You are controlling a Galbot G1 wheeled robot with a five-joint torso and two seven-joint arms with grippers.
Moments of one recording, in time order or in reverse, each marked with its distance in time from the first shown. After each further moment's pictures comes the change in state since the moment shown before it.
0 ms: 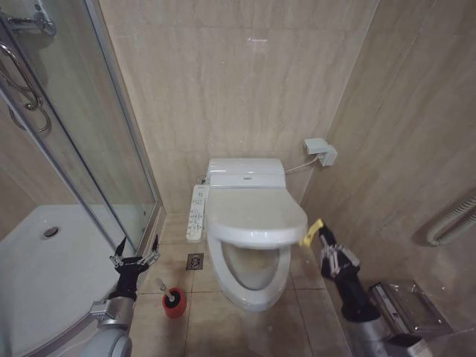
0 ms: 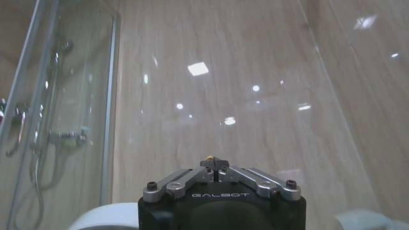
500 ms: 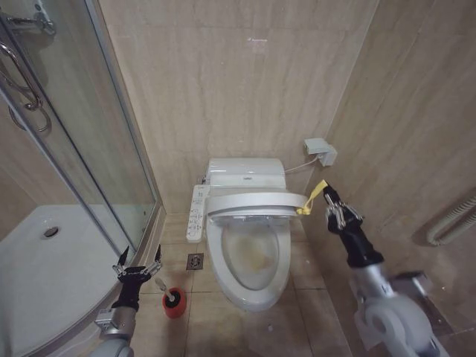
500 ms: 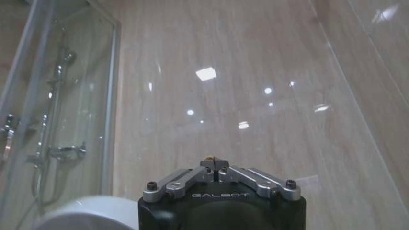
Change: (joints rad) left arm 0.036 -0.028 -0.001 0.019 0.064 0.001 0.000; right arm 0.315 -0.240 -0.003 -0.141 0.213 -0.137 0.053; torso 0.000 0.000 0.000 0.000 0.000
